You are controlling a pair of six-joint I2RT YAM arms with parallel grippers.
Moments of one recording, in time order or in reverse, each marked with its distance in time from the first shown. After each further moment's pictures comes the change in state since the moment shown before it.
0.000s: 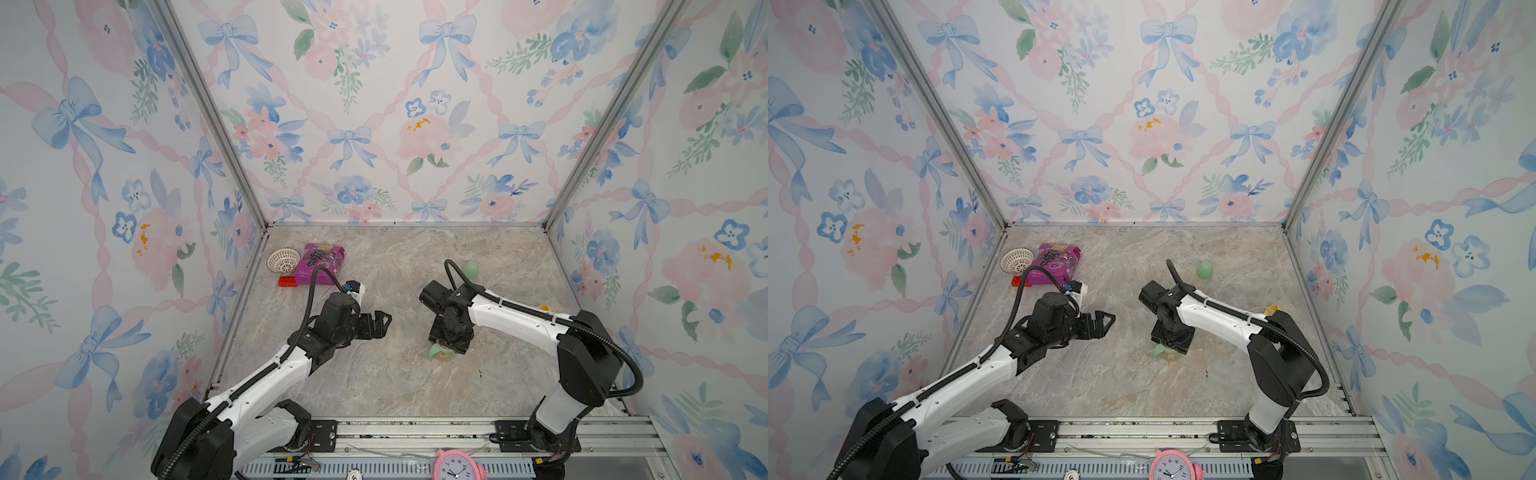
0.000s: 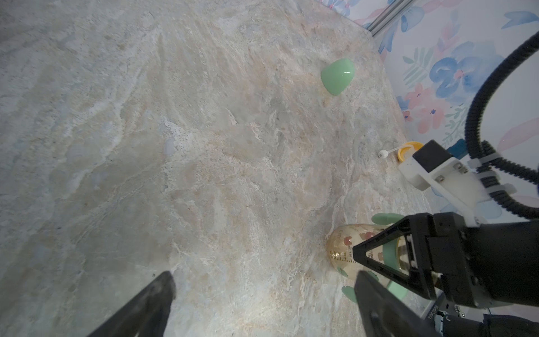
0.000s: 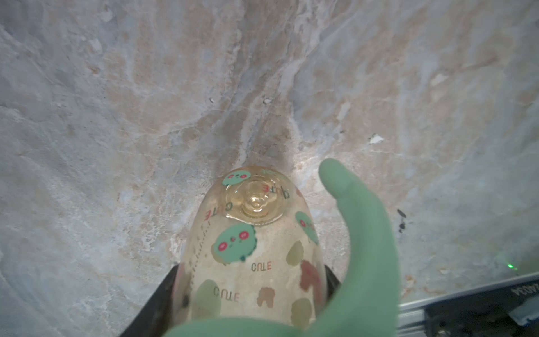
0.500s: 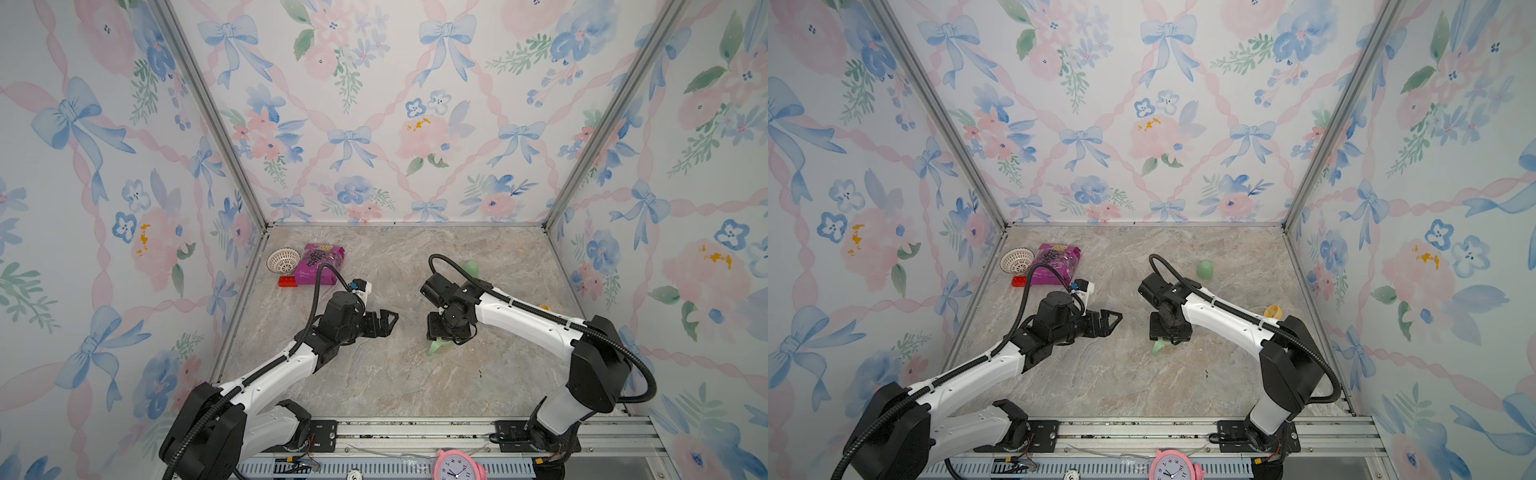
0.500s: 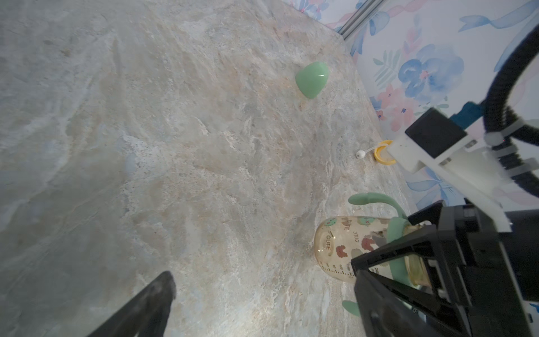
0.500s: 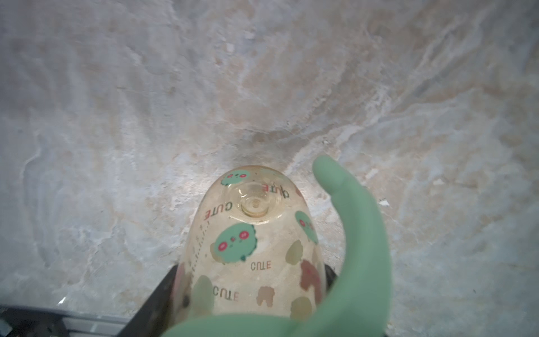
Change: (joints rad) left arm -0.028 0.106 -0.016 0.218 0.087 0.024; right arm 0.000 -0.068 0.074 0.034 -0.032 -0.491
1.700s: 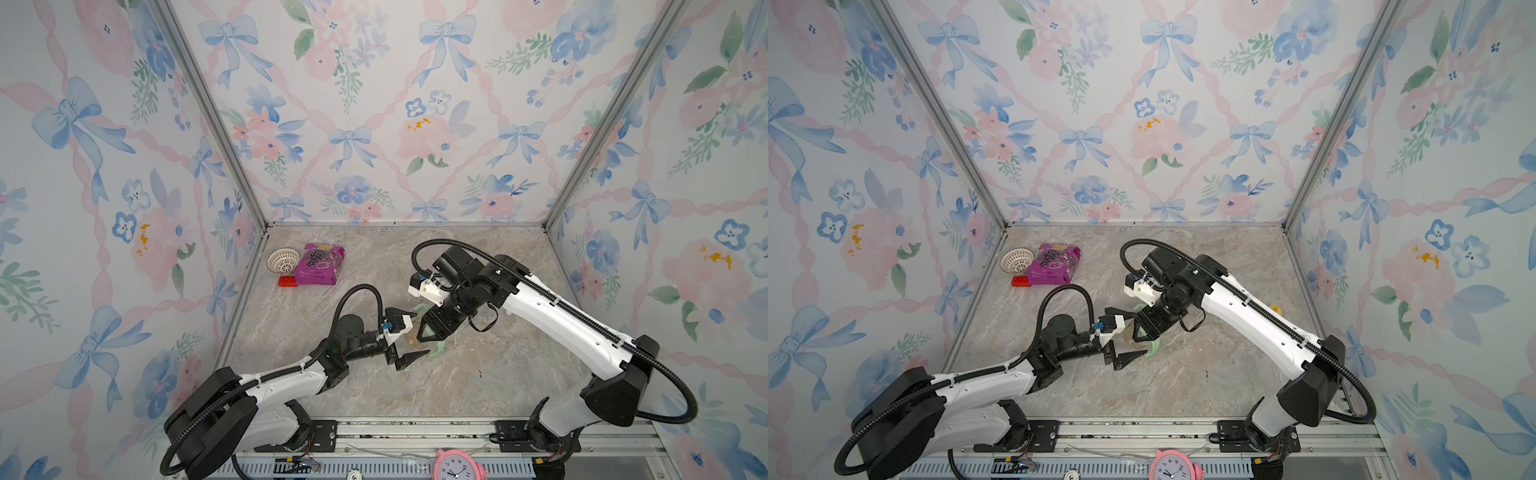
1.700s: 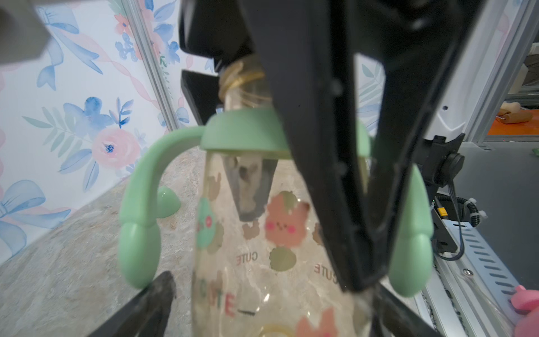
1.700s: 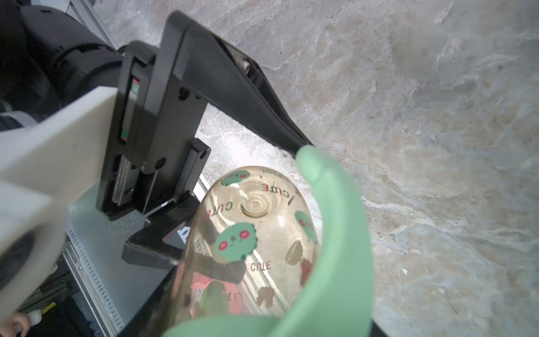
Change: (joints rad) left arm -0.212 0.026 -0.164 0.647 0.261 0.709; right arm 0.011 -0.081 0.295 -0.240 -0.356 -0.636
